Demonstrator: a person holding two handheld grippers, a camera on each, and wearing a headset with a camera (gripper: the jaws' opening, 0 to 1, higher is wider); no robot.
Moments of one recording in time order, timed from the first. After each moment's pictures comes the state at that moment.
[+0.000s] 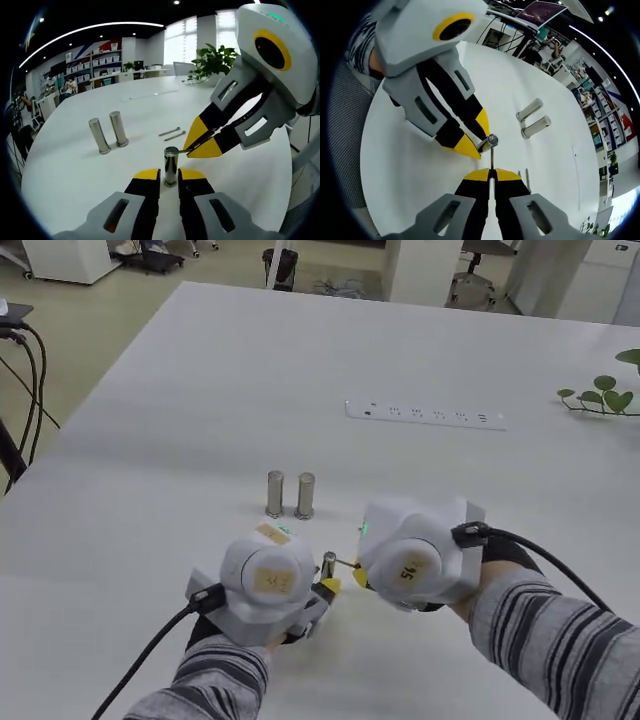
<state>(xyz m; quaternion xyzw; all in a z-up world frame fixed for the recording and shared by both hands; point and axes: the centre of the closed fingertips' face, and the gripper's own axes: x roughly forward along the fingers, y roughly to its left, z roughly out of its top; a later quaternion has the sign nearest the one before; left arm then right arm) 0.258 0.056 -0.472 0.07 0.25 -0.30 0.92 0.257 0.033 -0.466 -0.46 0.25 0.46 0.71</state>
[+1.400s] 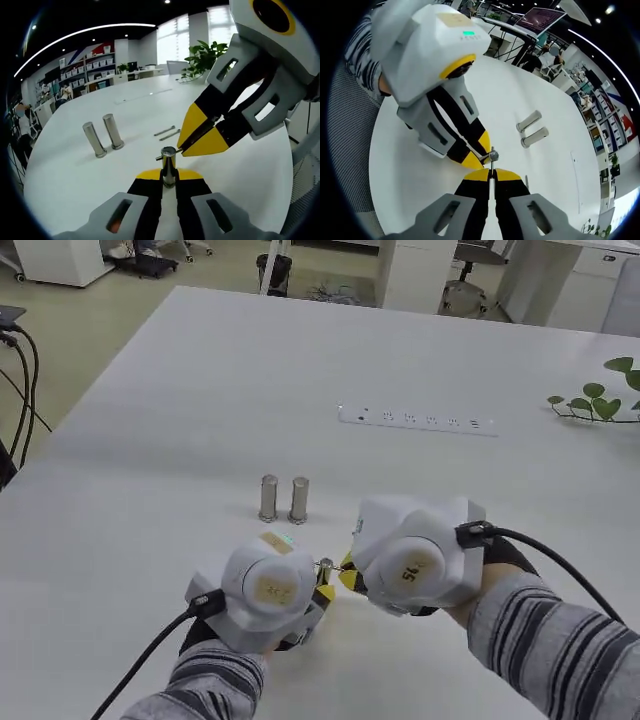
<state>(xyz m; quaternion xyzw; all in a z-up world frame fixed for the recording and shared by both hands) 0.256 0.050 -0.474 0.09 0.24 -0.32 0.91 0.246 0.045 -0.447 -0.45 0.24 0.48 0.72</state>
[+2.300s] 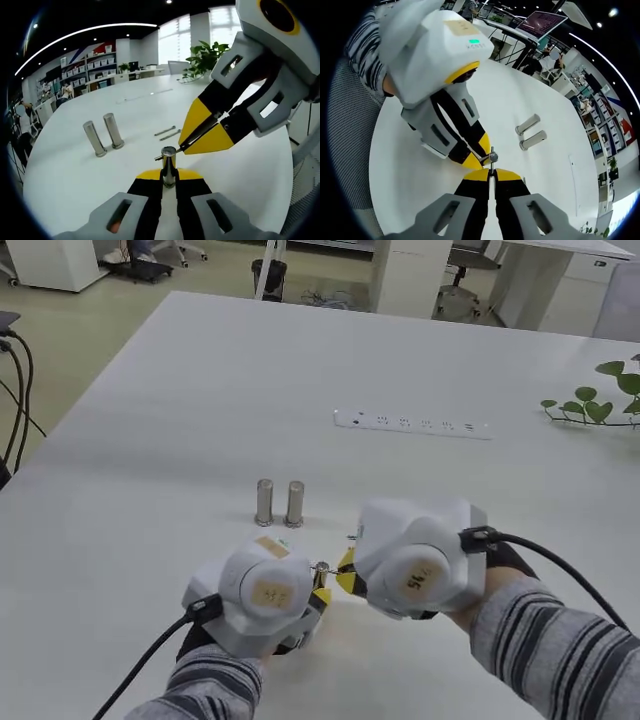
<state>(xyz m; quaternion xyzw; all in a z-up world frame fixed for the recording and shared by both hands) 0.255 0.051 -0.474 0.09 0.25 -0.32 0.91 0.245 0.046 -0.442 -0.45 0.22 0.48 0.72</state>
